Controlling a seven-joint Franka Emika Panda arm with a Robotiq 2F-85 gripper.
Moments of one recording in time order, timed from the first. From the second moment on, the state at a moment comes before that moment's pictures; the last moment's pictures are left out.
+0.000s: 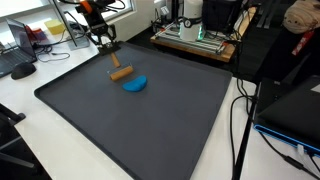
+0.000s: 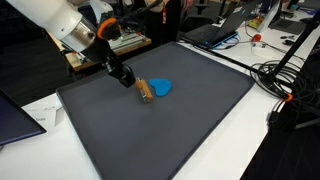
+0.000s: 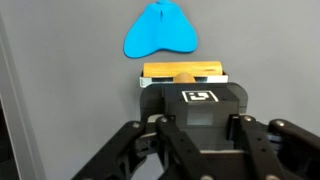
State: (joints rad) arm -0.31 0.35 -0.24 -2.02 0.71 2.09 0.97
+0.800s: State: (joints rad) arm -0.35 0.41 -0.26 -2.02 0.83 1.97 0.76
